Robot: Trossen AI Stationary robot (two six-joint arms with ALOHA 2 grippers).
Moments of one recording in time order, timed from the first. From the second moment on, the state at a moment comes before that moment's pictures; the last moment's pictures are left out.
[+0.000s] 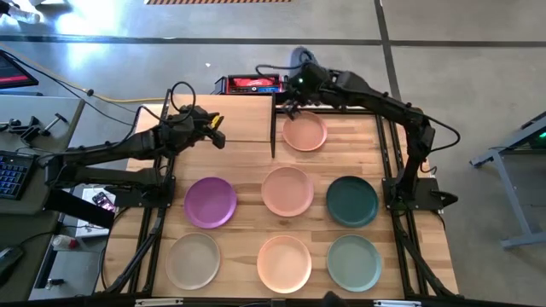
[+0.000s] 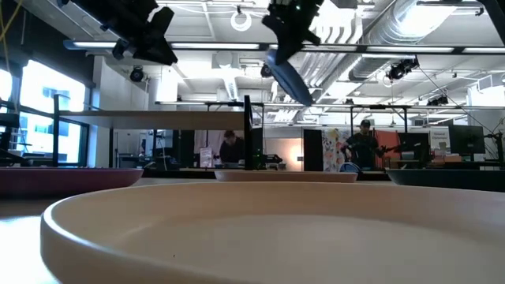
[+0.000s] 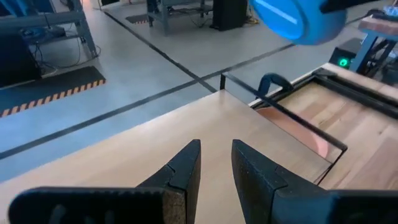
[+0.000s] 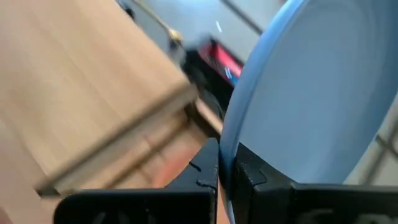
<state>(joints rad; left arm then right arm) 0.32 0.87 0.73 -0.22 -0.56 -0.23 -0.42 1.82 1.99 -0.96 0.33 0.10</state>
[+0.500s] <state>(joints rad) 0.32 0.73 0.73 -0.10 -0.56 -0.23 -0.39 1.82 1.98 -0.57 0.10 -0.14</state>
